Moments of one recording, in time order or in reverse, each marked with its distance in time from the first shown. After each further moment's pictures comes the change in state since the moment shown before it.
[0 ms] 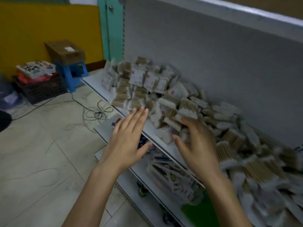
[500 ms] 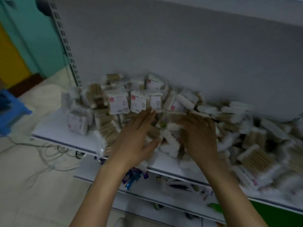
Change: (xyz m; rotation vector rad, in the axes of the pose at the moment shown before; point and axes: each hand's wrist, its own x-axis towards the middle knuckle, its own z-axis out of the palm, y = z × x) left_hand 0.180 -0.131 0.031 -0.379 -0.230 0.420; right_hand 0.133 -0.015 0.098 -0.531 0.288 0.259
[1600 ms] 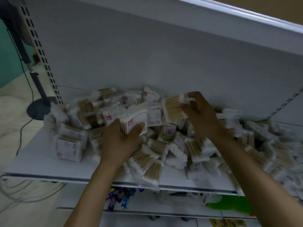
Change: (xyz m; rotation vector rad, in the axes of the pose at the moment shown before) left_hand 0.034 -0.049 -0.044 -0.742 0.295 -0.254; right_hand 0.092 -0.025 -0.032 0.685 -0.210 0.490
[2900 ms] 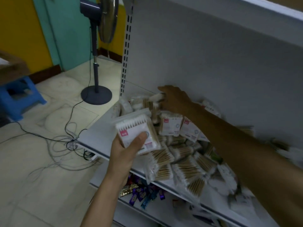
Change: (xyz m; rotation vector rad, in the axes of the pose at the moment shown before) left_hand -0.037 -0.036 -0.099 -0.595 0.293 -0.316; right_hand 0.115 -0.093 0.193 -0.667 -0.494 -0.434
